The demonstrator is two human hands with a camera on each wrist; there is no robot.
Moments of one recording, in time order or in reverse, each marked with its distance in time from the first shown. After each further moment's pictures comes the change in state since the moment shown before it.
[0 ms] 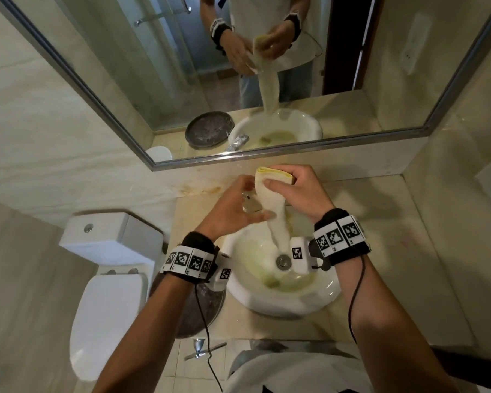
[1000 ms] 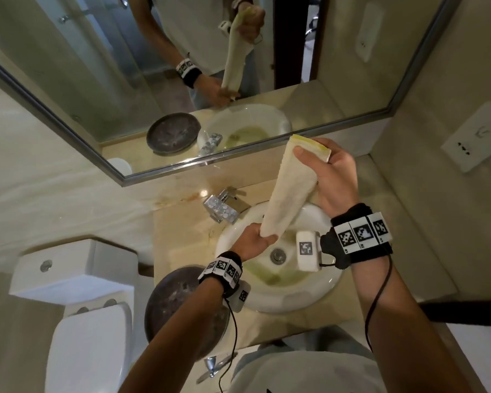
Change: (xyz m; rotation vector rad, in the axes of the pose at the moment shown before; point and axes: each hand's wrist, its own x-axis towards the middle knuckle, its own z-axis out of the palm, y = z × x) left_hand 0.012 -0.116 0.089 -0.130 -0.348 -0.204; right_hand -0.014 -0.021 0.009 0.387 0.602 0.064
